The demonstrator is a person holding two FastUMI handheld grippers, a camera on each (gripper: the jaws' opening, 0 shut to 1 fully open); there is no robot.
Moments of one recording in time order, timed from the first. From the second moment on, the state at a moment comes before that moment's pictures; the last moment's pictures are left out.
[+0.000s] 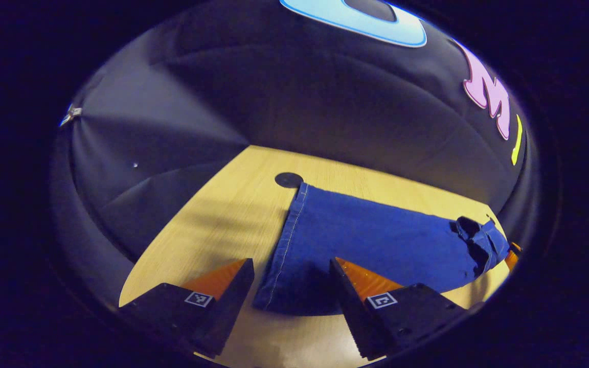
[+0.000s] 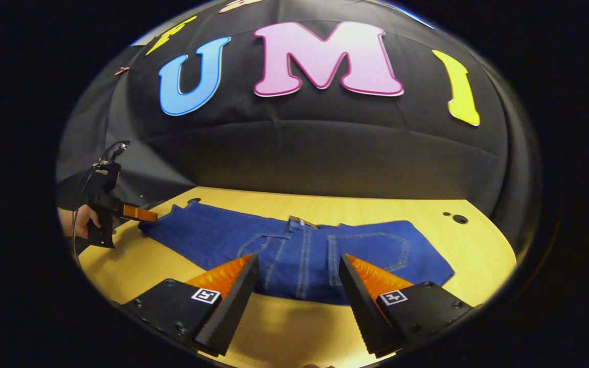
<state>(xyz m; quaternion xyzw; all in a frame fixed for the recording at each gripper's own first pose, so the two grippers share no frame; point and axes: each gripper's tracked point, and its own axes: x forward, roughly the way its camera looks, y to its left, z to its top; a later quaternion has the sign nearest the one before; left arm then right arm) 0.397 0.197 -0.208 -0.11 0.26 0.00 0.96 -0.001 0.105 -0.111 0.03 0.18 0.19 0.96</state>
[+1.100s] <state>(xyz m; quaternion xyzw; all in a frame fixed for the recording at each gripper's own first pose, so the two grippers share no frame) 0.390 0.154 -0.149 -0.22 0.20 -0.04 0.95 -0.020 0.018 -0.149 0.05 0.24 0.11 0.96</state>
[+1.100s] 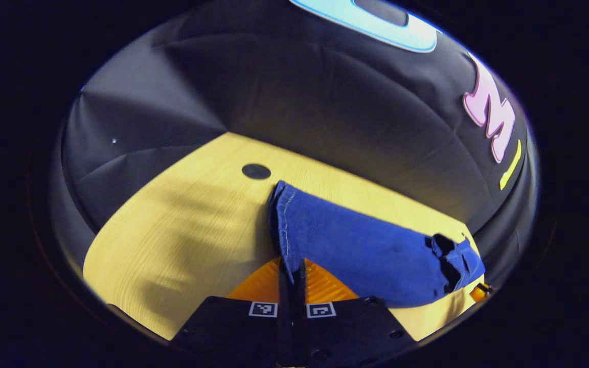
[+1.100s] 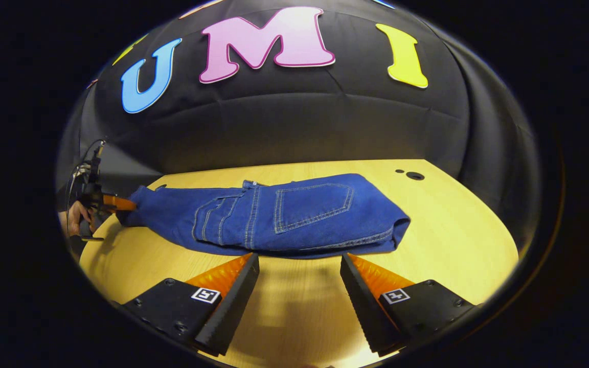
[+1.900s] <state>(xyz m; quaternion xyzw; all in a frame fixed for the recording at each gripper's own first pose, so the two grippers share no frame) 0.355 -0.216 0.029 -0.14 0.15 -0.25 0.95 0.001 -0.131 -0.146 0.04 0.23 0.02 0.97</state>
